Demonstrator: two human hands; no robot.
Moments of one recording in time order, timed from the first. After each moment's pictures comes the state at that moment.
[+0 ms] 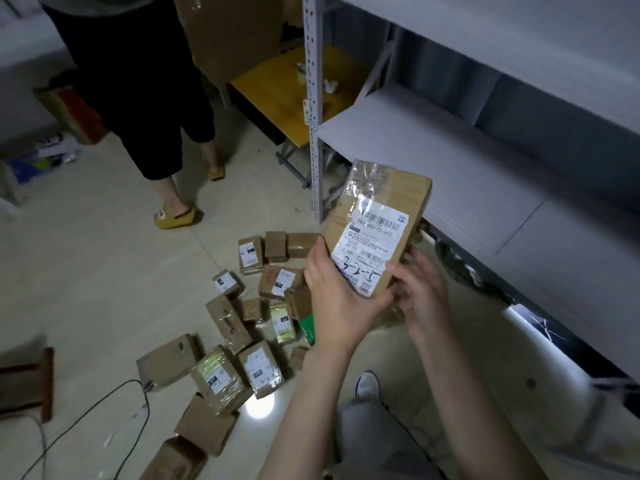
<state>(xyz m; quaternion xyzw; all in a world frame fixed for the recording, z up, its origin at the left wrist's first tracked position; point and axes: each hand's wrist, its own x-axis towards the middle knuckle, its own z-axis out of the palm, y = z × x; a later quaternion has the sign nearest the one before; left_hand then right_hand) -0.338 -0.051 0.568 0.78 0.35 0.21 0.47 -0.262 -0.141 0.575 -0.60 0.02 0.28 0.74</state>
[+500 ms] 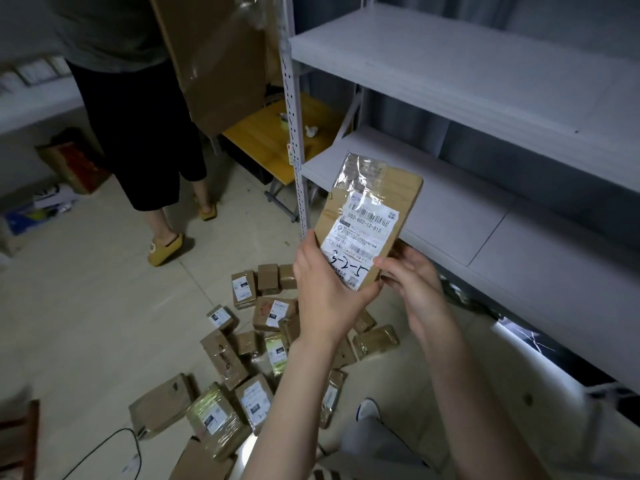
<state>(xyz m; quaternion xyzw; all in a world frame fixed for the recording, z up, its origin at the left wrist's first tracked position) -0.348 -0.051 0.633 0.82 0.29 0.23 0.44 -0.267 -0.158 0.636 -0.63 -0.04 0.25 0.73</state>
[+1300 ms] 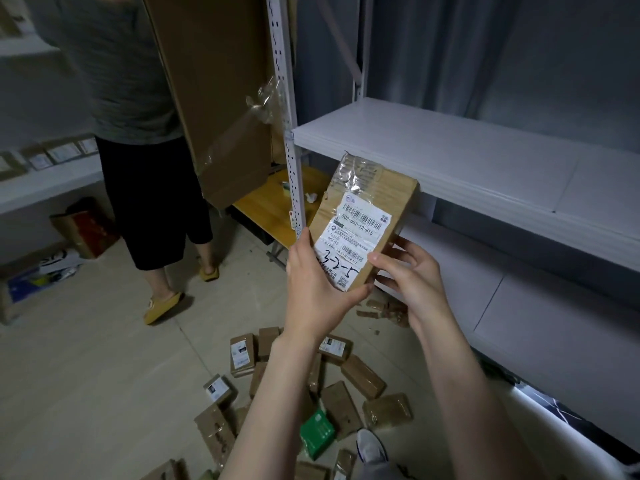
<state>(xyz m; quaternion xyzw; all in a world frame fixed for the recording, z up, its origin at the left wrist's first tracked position) -0.287 0.018 0.702 0.85 0.20 0.27 0.40 -0.196 -0.107 0.704 -0.66 -0.09 0.15 0.73</state>
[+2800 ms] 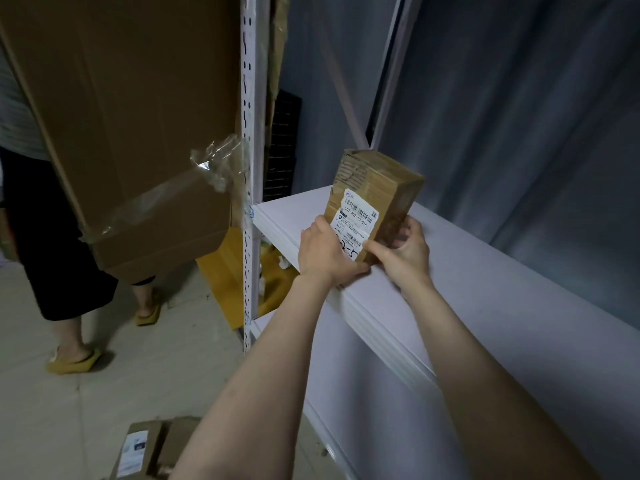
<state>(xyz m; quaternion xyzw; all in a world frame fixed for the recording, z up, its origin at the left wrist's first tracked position) 0.175 0.167 0.721 0.87 0.29 0.24 0.33 0.252 0.048 0.741 -0.78 -0.19 0.02 0.60</state>
